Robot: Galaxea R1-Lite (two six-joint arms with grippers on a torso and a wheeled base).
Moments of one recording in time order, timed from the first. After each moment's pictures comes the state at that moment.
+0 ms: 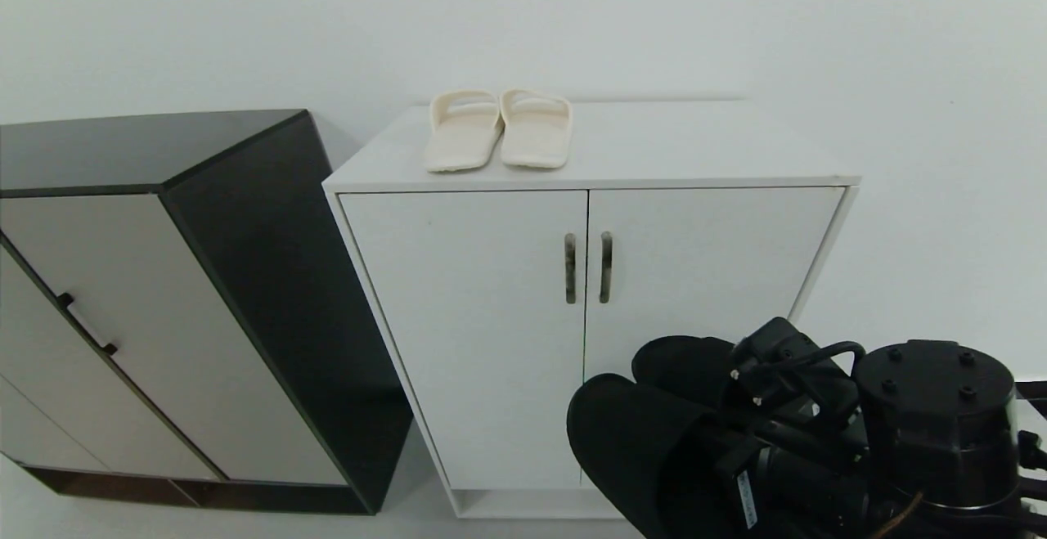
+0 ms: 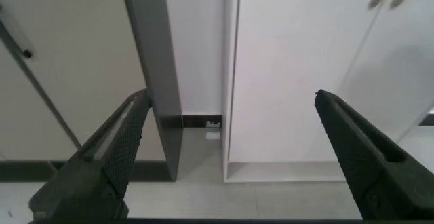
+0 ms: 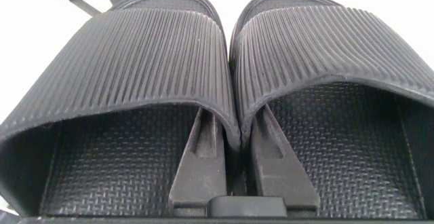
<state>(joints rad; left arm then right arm) 0.00 0.00 0.00 0.00 0.02 0.00 0.88 1.55 -0.51 -0.65 -0.27 0.06</state>
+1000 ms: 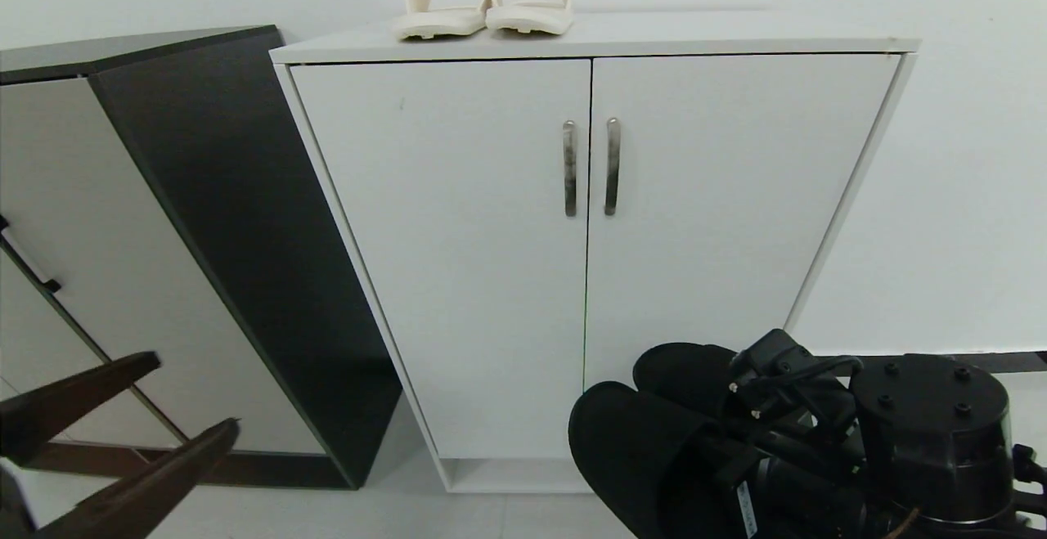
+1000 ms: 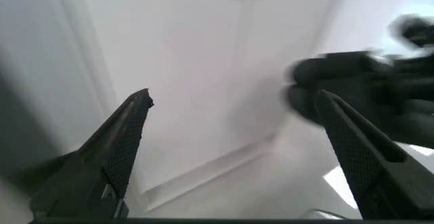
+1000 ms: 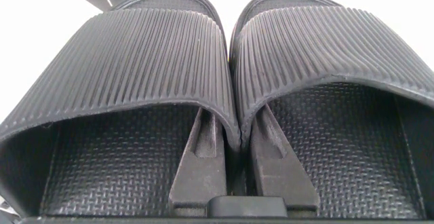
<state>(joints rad) -0.24 0.80 -0.32 -0.43 -0.30 -0.04 0.89 1.56 -0.48 -0.69 -0.28 0.06</state>
